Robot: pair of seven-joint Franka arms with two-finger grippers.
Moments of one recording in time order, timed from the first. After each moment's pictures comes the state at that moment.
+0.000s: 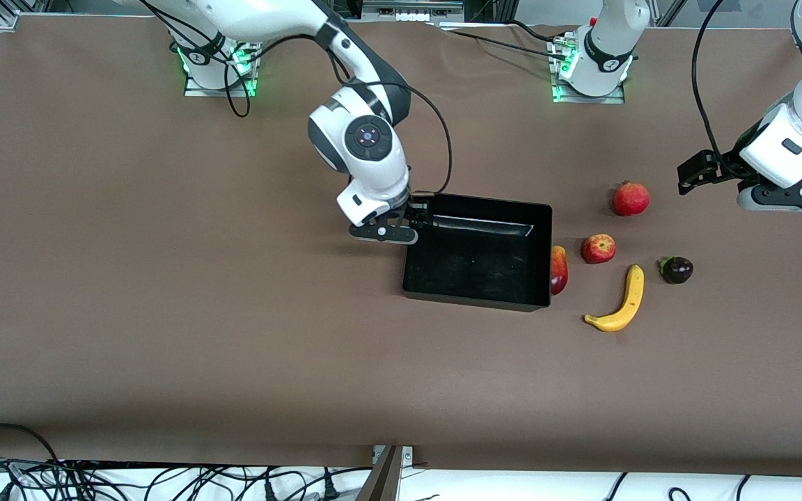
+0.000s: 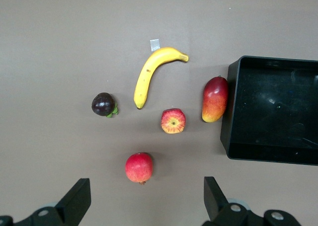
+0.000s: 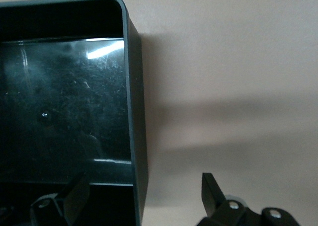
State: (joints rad) left arm -0.02 0.00 -0.04 -1.71 0.03 1.68 -0.05; right arm 0.71 0.68 0.09 -1.47 0.03 2.22 0.92
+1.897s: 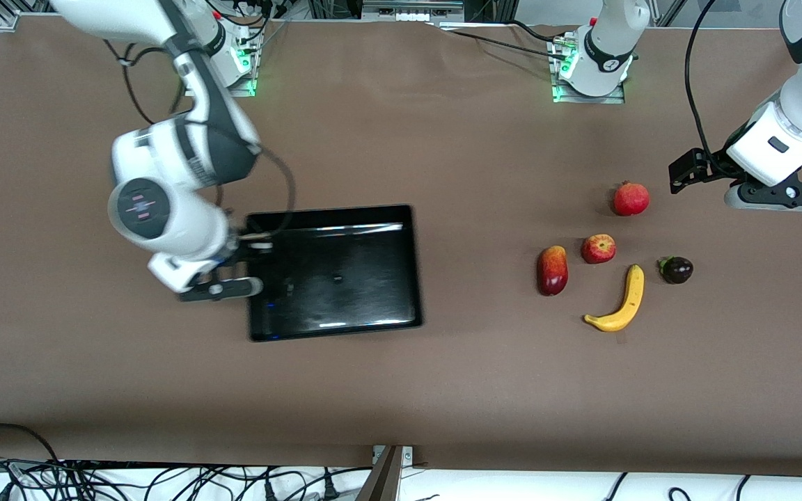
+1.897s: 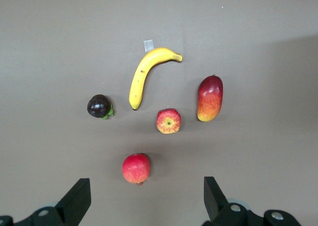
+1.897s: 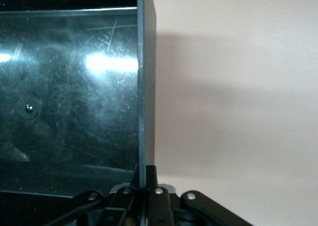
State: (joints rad) left arm -0.02 0.00 -0.06 -1.71 0.03 1.68 -0.05; right arm 0.33 0.48 -0.06 -1.50 0.05 1.84 0.15
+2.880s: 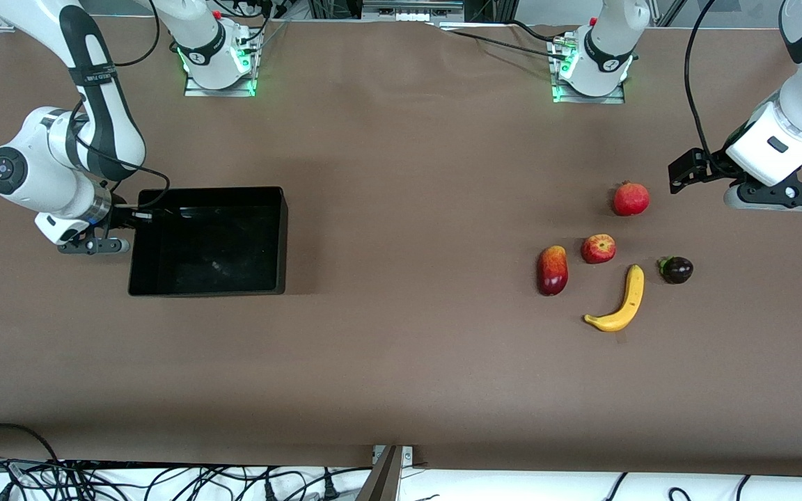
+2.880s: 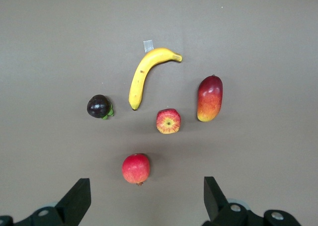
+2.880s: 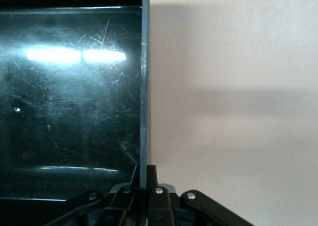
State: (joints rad) left arm -0.03 0.00 -0.06 -1.71 0.03 1.68 -0.05; right arm 0.32 0.26 -0.45 -2.24 0.17 2.36 -0.25
